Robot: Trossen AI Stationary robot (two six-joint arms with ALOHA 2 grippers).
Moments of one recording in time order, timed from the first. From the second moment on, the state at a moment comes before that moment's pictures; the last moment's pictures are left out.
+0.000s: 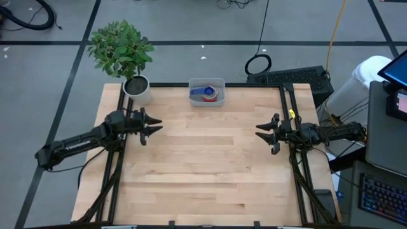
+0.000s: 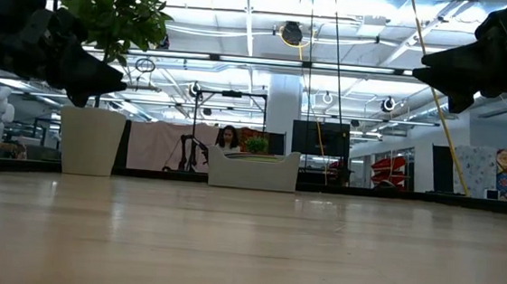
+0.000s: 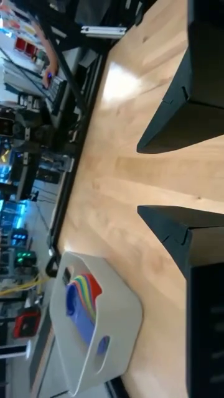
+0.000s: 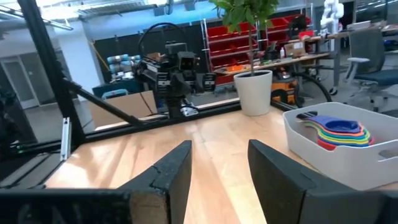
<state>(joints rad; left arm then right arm) 0.46 0.23 0.01 0.10 0.33 -0.15 0.15 0.01 0.02 0.05 0.33 0.16</state>
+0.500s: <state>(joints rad) 0.36 0.27 0.01 0.11 0.35 -0.16 0.14 0.07 0.02 0.04 0.31 0.17</state>
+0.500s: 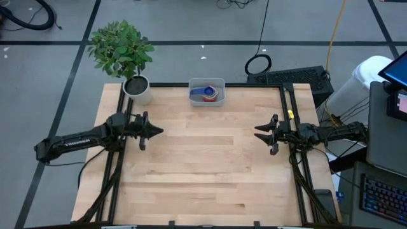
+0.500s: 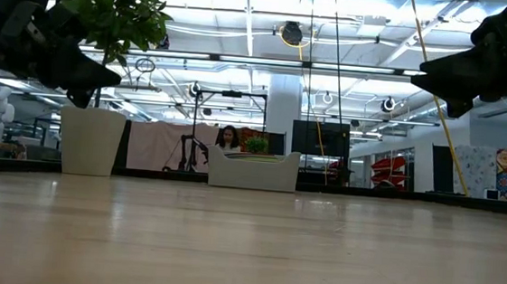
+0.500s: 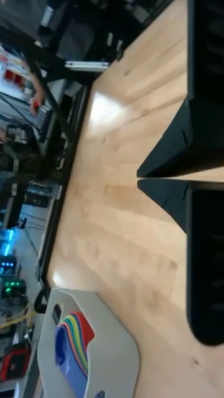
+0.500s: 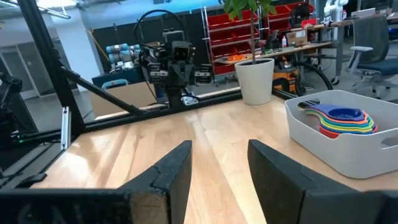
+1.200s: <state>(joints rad) 0.11 0.27 0.01 0.07 0.02 -0.05 0.14 0.06 0.02 0.03 0.23 0.15</state>
